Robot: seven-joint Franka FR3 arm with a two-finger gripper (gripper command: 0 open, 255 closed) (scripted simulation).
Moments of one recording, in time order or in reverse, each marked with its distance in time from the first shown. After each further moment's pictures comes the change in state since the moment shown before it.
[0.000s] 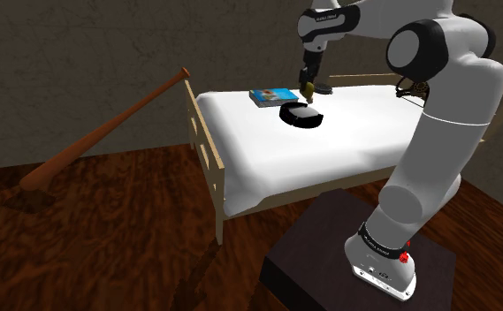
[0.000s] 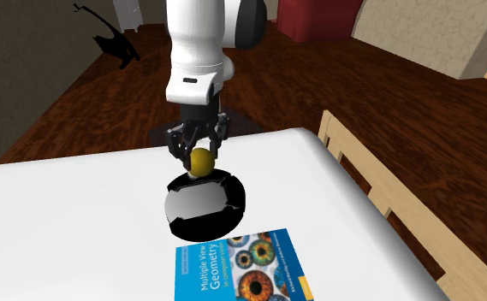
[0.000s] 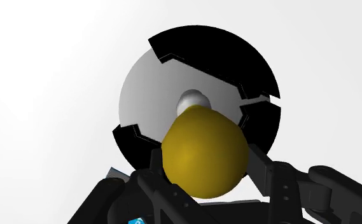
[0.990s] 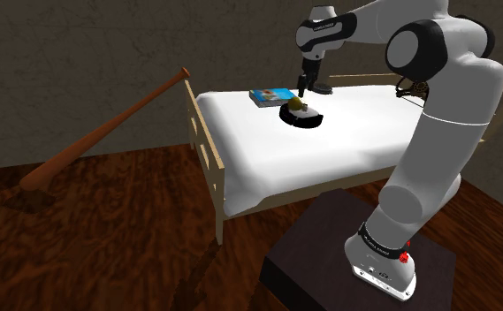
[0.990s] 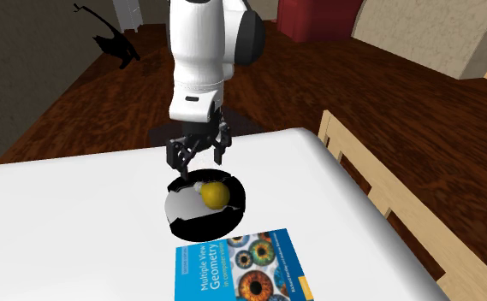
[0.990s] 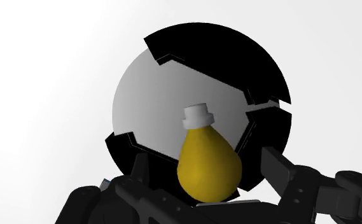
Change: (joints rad) arm 0.000 0.004 0.000 -0.074 0.000 0.079 0.002
